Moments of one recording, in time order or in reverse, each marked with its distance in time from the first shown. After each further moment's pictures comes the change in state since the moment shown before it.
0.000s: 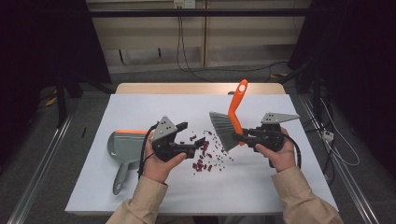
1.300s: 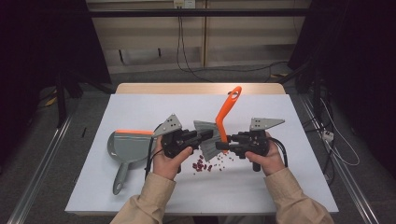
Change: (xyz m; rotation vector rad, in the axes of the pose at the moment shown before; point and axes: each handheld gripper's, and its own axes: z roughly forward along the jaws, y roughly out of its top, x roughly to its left) left arm -0.011 0.007 0.018 -0.105 -0.237 -0.117; right arm 0.021 -0.005 0.031 -0.107 0.321 -0.024
